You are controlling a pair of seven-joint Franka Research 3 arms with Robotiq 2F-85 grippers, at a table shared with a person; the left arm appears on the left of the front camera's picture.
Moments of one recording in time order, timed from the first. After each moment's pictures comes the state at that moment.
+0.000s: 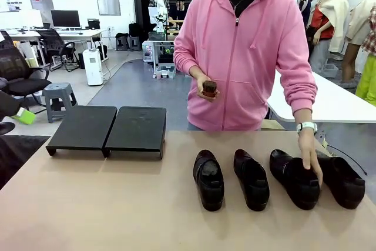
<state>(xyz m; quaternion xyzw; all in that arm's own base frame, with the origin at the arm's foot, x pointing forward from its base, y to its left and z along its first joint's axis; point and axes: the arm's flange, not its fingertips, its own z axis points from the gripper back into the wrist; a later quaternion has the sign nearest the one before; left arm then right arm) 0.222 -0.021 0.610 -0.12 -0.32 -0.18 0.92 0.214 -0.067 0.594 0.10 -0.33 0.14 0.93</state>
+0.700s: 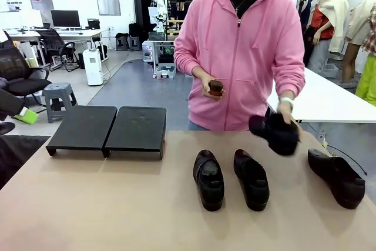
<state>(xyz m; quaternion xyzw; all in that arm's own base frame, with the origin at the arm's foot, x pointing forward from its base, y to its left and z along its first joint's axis) 0.225 -0.023 0.610 -0.12 -0.32 -0.18 0.92 0.214 -0.066 0.594 0.10 -0.32 0.14 0.93</state>
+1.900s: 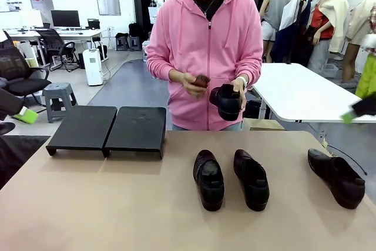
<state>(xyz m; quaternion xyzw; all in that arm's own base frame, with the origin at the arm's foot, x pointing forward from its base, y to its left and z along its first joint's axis) 0.225 -0.022 0.611 -0.12 -0.32 -0.18 0.92 0.256 -0.072 0.586 0.08 -0.30 0.12 0.94</state>
